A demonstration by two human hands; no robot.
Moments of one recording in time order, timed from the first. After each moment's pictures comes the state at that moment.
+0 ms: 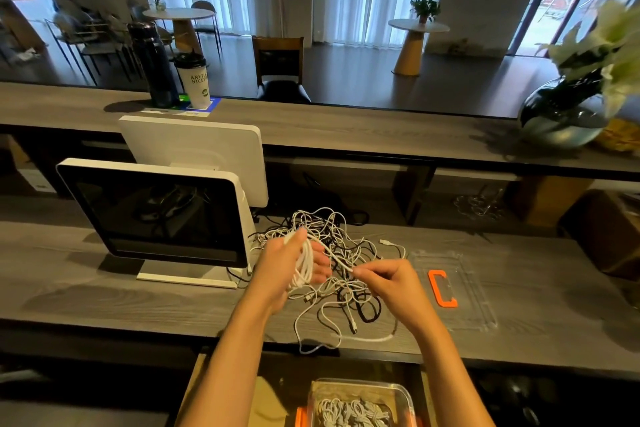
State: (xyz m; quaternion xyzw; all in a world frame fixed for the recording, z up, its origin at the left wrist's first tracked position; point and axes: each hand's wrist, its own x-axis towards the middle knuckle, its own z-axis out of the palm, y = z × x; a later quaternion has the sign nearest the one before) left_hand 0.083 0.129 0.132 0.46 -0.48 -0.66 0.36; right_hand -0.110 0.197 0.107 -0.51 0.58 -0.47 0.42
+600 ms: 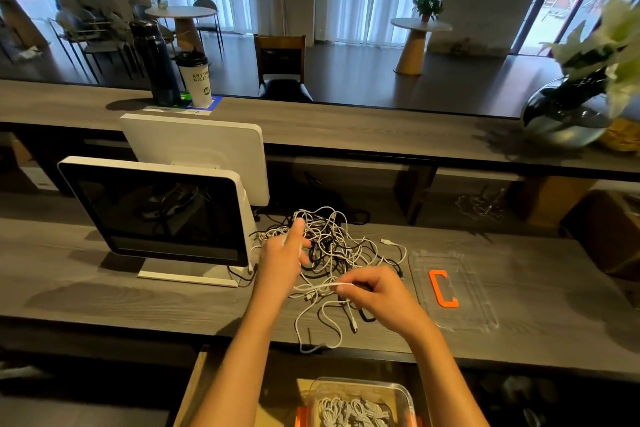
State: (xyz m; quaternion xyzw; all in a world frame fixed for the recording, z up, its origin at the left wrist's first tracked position) left_hand 0.076 0.123 0.123 0.58 -0.53 -0.49 0.38; right_hand -0.094 0.200 0.112 -0.61 0.54 -0.38 0.44
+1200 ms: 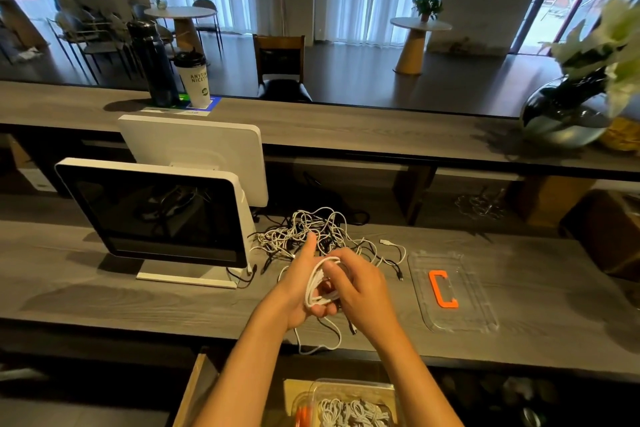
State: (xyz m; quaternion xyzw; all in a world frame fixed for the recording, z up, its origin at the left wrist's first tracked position) left_hand 0.061 0.144 0.128 0.40 -0.40 -0.80 0.20; right_hand -0.058 0.192 0.107 -0.62 0.61 -0.44 0.23
